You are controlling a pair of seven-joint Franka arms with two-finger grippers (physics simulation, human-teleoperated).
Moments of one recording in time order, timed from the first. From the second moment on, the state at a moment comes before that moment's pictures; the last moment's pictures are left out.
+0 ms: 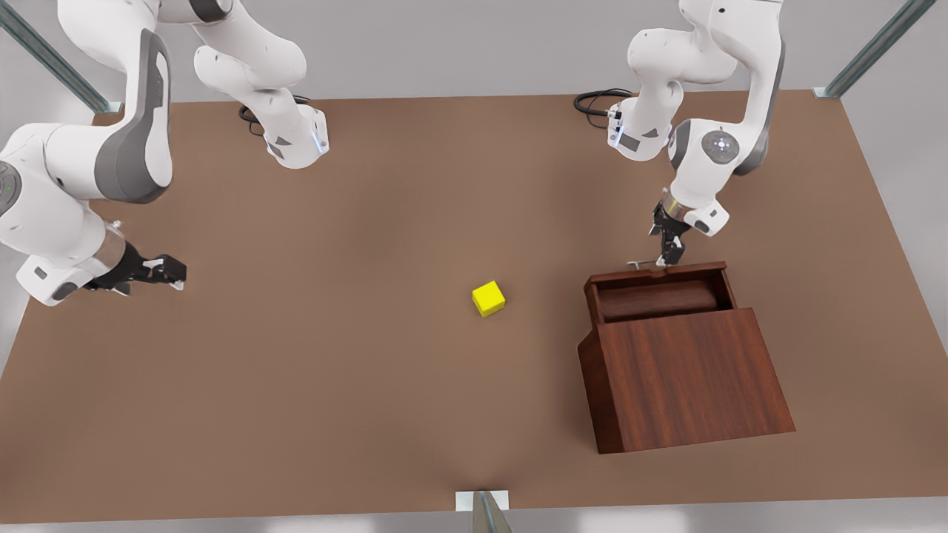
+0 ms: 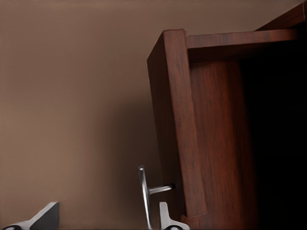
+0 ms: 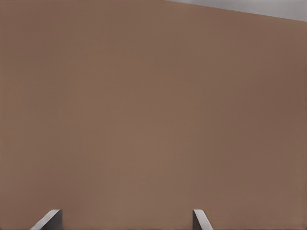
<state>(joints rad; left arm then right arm) -0.22 -0.21 0.04 -2.70 0.02 2.67 -1.71 0.05 0.16 -0.10 -1.51 -0.05 1.65 -0.15</state>
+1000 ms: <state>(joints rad) -0.64 0.58 -0.11 -1.46 0.12 2.09 0.04 0.06 0.16 -0.15 -1.47 -0.03 1.68 -0.15</state>
